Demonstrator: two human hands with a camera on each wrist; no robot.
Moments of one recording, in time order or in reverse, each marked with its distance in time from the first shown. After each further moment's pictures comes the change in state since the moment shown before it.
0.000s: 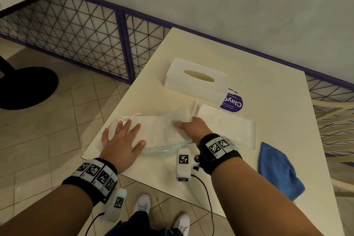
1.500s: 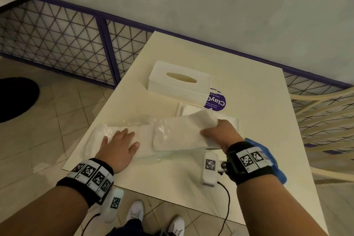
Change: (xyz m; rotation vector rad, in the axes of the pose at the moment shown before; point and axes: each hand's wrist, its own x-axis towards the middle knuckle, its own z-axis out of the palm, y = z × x) left_hand 0.012 0.036 -0.012 -0.018 -0.230 -0.015; right_hand -0.039 0.035 -0.100 0.038 0.182 -0.042
